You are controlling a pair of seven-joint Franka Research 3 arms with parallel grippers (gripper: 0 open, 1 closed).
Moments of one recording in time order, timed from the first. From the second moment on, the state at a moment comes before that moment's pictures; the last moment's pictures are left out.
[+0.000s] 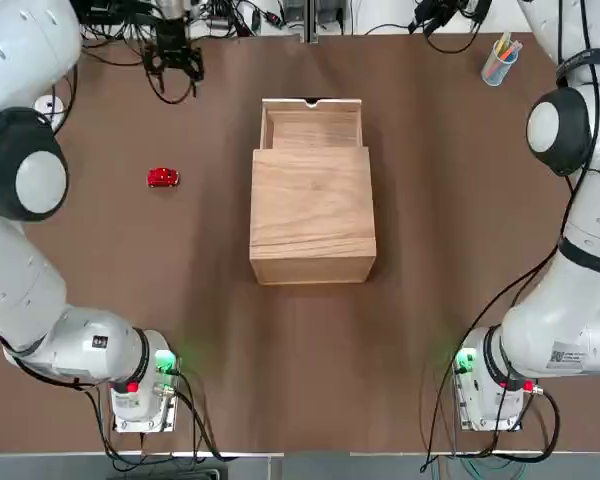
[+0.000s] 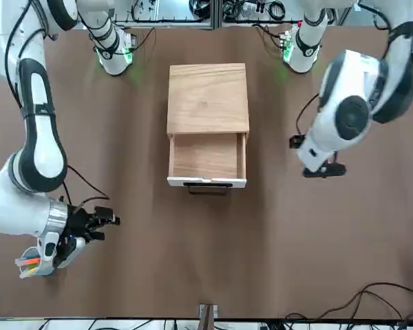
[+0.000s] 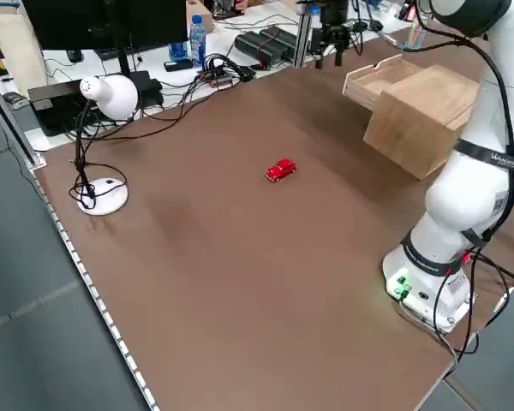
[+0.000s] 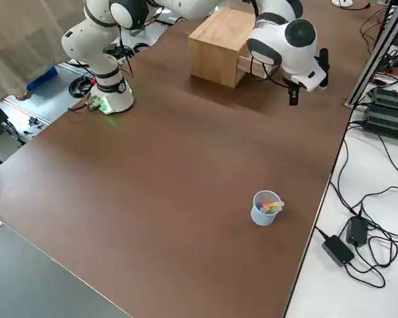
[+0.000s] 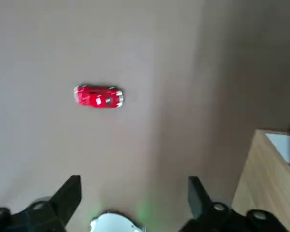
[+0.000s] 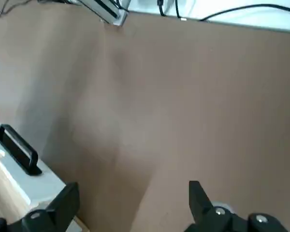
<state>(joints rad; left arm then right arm) -0.11 0.27 -0.19 -1.59 0.10 1.51 -0.43 -0.02 0.72 0.12 -1.16 0.48 1.88 -0.47</state>
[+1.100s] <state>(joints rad) -0.10 0.04 0.11 -2.15 -0.02 2.15 -1.10 -0.10 0.62 0.06 -1.14 0.21 1.82 -0.16</state>
